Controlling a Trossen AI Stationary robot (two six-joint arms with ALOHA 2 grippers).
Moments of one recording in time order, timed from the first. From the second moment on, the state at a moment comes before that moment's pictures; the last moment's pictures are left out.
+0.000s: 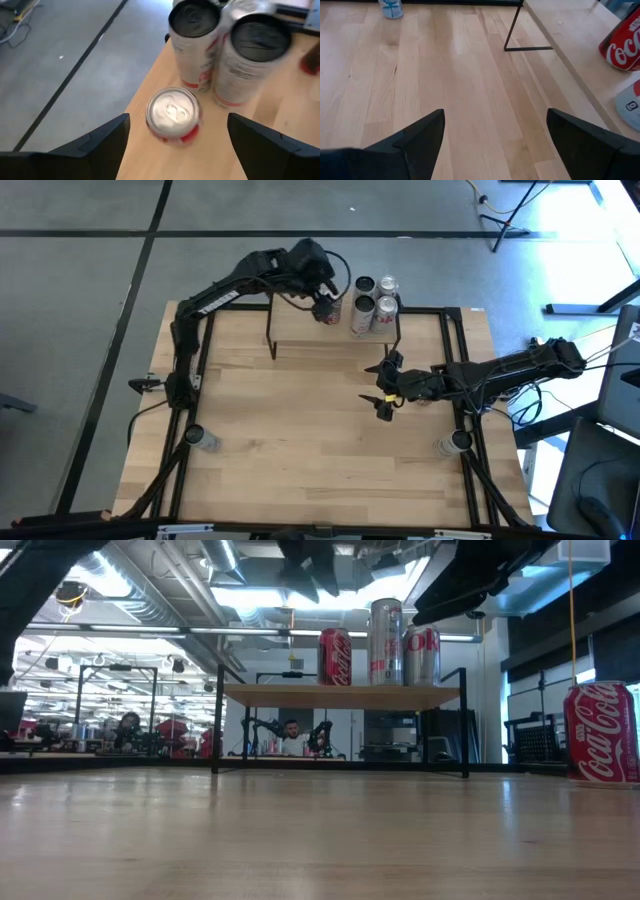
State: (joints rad) left arm 0.41 1.98 2.36 -1.17 -0.22 0.04; right arm 0.20 1.16 0.84 -0.28 0.40 0.12
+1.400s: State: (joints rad) left arm -0.22 1.44 0.76 0.28 -0.37 0.15; right arm 0.20 1.16 1.08 -0.84 0.42 0.43
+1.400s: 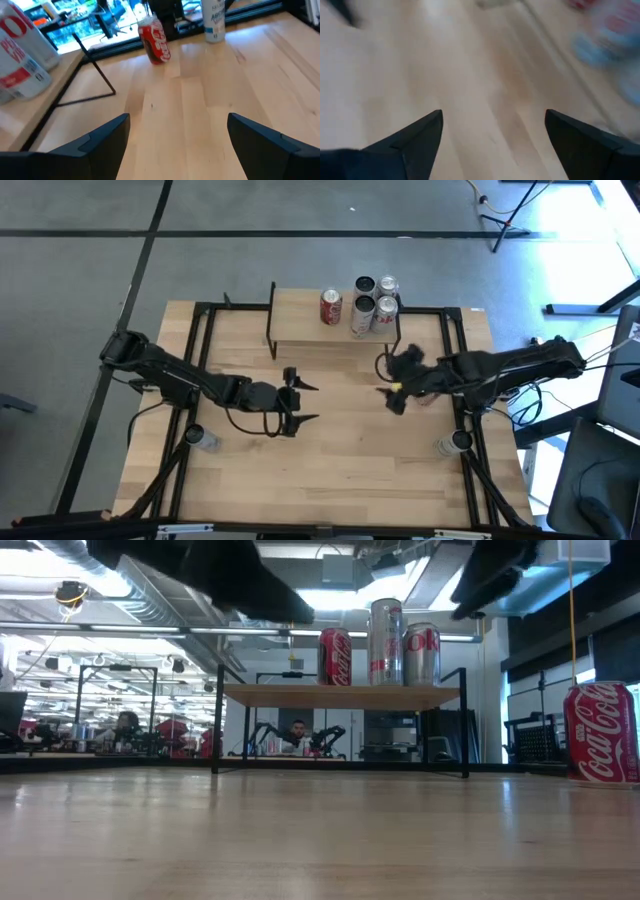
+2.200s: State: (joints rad) left arm -0.22 1.44 0.75 0.32 -0.38 0.11; right arm -0.07 1.16 1.00 -1.45 0.13 0.79
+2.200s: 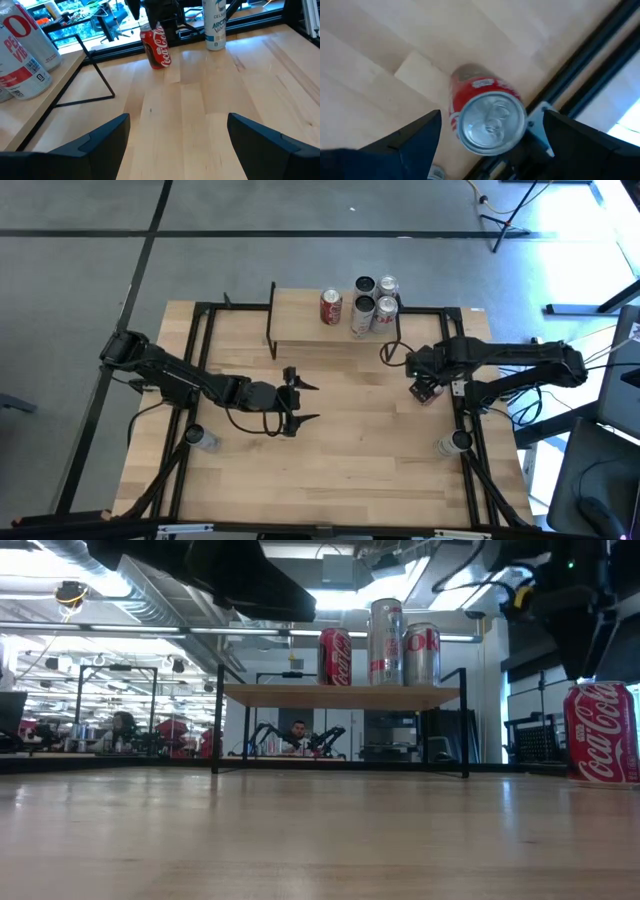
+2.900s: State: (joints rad) left arm -0.22 1.44 0.75 0.33 -0.38 0.11; right arm -0.09 1.16 0.88 -1.34 0.04 0.75
